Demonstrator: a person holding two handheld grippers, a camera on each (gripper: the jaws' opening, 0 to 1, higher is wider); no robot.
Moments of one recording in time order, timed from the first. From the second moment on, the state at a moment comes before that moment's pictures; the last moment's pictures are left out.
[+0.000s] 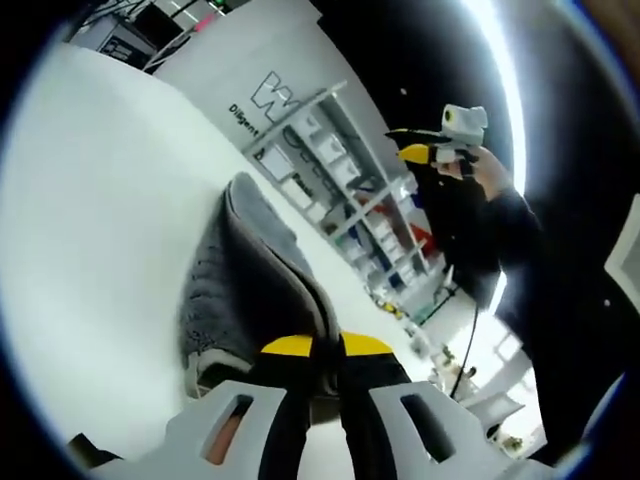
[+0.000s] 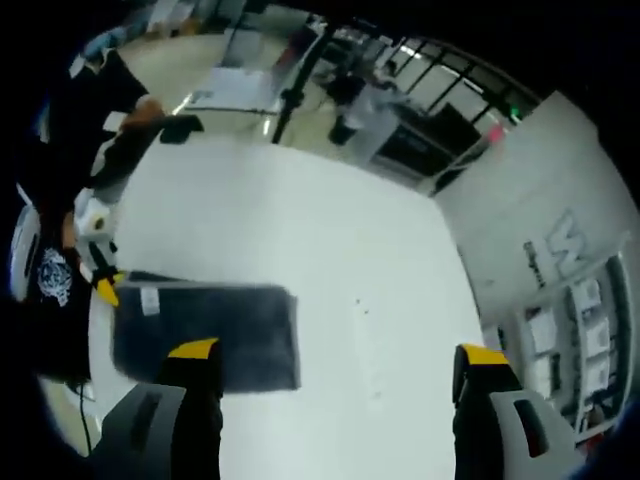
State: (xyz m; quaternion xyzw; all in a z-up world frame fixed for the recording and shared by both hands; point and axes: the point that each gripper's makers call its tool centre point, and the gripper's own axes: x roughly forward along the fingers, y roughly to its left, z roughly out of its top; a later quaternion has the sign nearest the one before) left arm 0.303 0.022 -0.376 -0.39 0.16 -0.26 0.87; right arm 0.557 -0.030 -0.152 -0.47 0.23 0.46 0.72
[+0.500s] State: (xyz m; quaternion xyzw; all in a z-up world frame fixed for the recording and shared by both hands) left arm 0.303 0.025 -0.374 -0.40 0.14 -0.27 0.87; right arm 0.576 -0.006 -0.168 -0.48 0.24 0.46 0.70
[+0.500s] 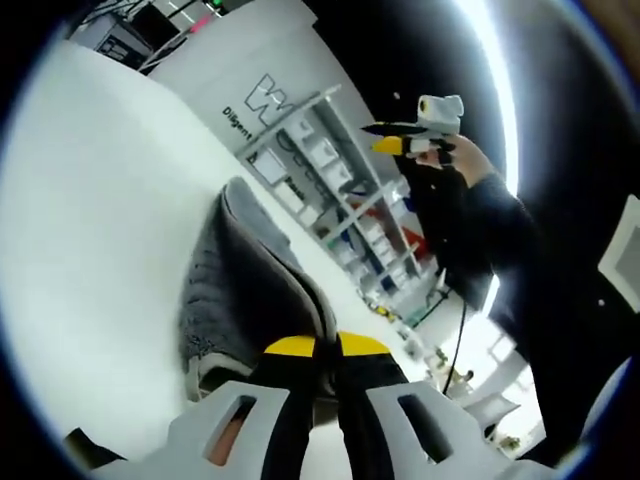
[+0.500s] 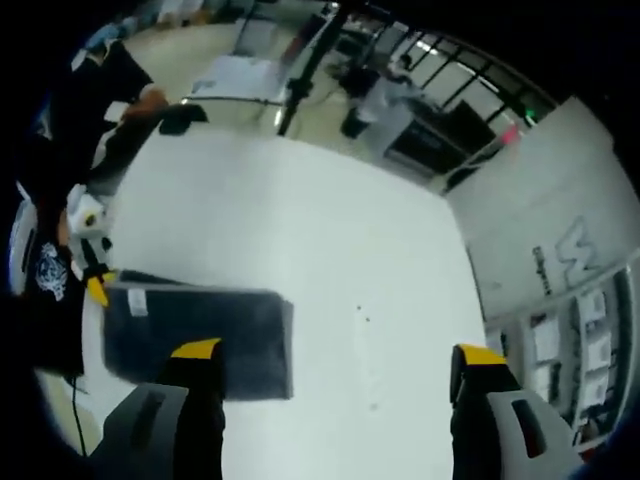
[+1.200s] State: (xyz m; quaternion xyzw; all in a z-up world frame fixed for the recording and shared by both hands) left arm 0.301 0.020 -0.372 -0.40 0.15 -0.29 0.86; right arm 0.598 0.014 -0.234 -0.50 0.27 0.48 0.67
